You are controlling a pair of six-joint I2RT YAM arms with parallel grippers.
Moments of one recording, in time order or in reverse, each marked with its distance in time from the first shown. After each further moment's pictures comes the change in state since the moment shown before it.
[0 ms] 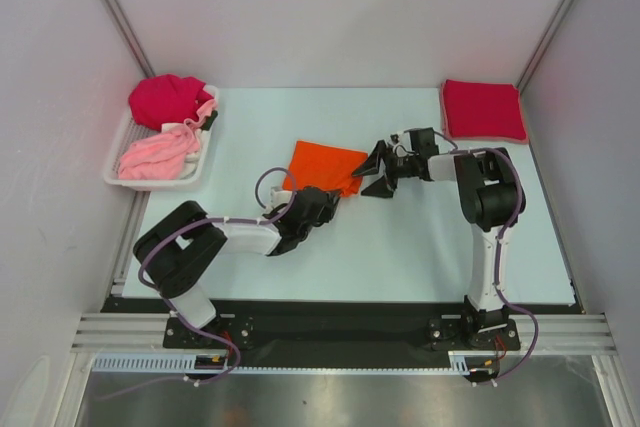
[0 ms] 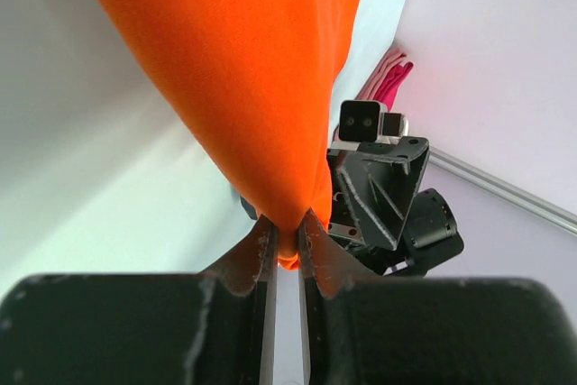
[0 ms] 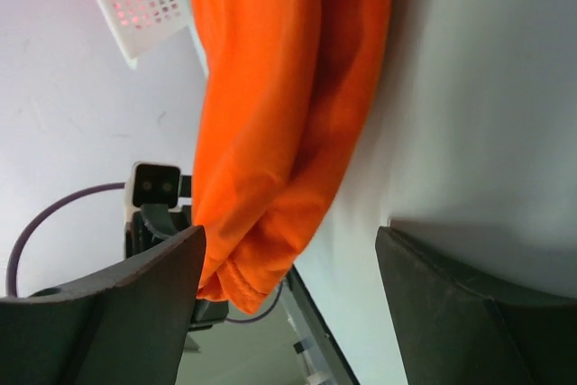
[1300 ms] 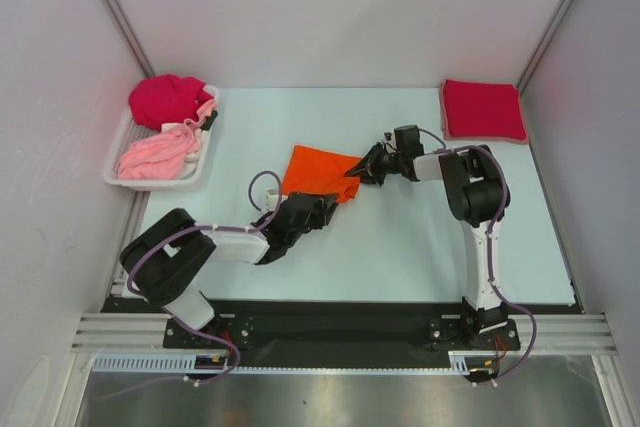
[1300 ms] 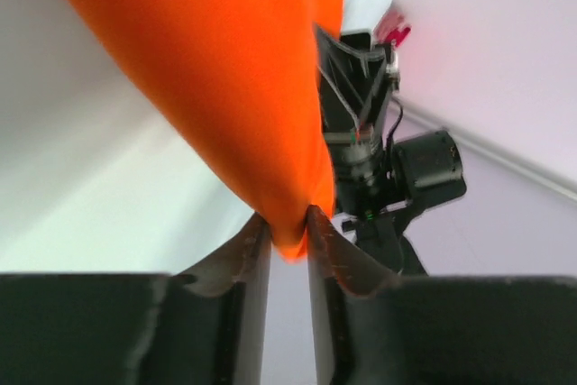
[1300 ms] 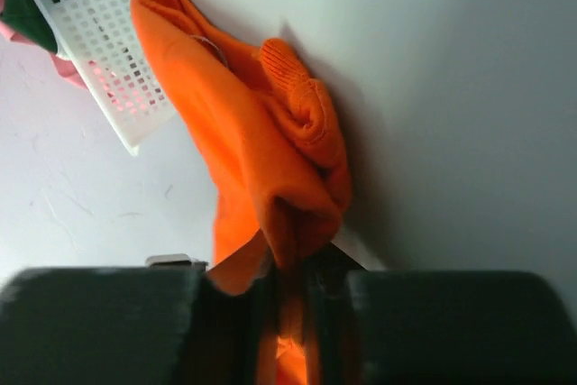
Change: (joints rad) left arm 0.022 -0.084 -0.120 0.090 0.092 0.033; right arm 0.077 0.092 0.056 0.212 0.203 0.287
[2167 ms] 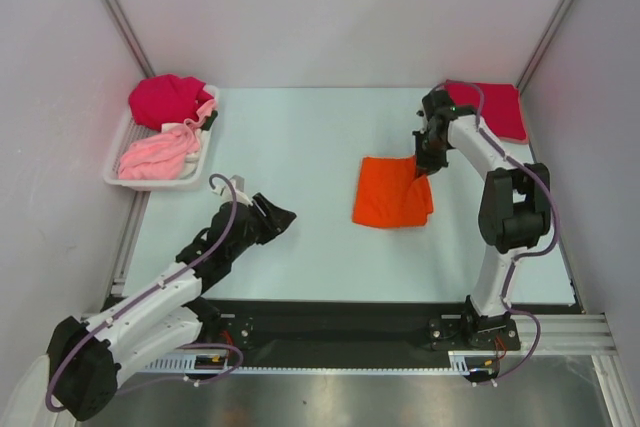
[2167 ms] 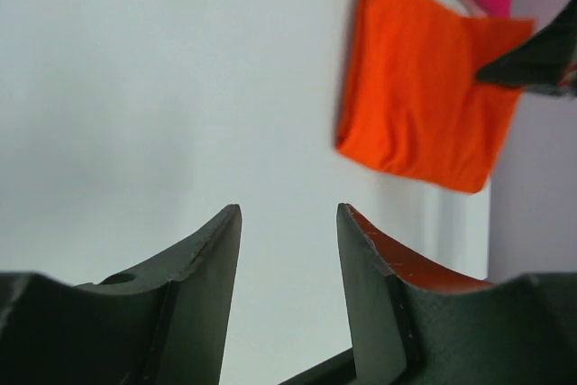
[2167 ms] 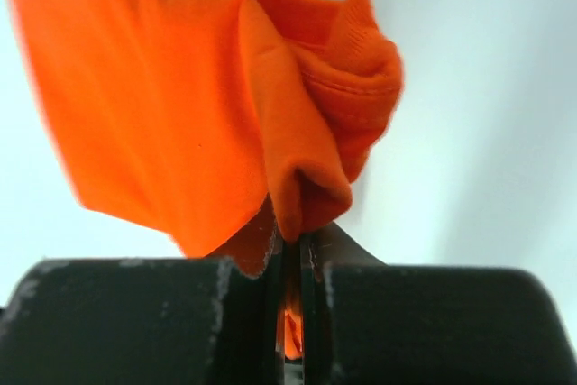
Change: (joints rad) left arm 0.217 -0.761 -0.206 -0.486 0.245 0.970; right arm -0.086 -0.339 0.229 -1.081 0.736 -0.868
